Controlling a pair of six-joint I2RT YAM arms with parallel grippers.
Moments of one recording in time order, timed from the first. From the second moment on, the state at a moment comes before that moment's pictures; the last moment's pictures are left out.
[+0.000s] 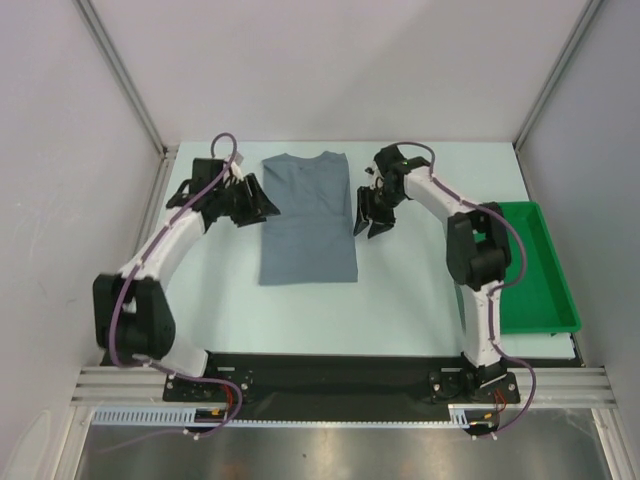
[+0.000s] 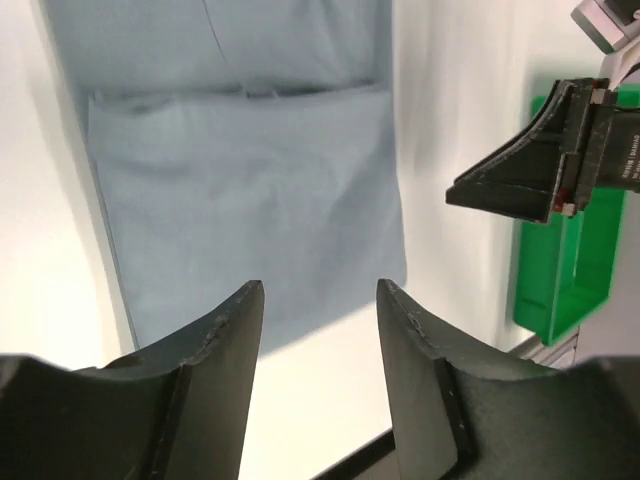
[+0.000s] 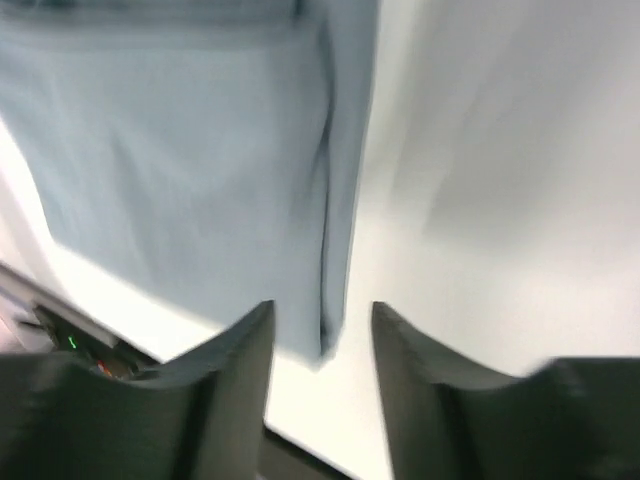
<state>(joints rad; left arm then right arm) -0.14 1.57 1.22 -0.47 0.45 -0.49 0.38 2.19 1.84 -0.90 -0.41 0.35</state>
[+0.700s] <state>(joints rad) 0.02 1.34 0.70 -0.44 0.47 -0.61 0.37 1.87 1.23 -0.61 -0.63 0.46</state>
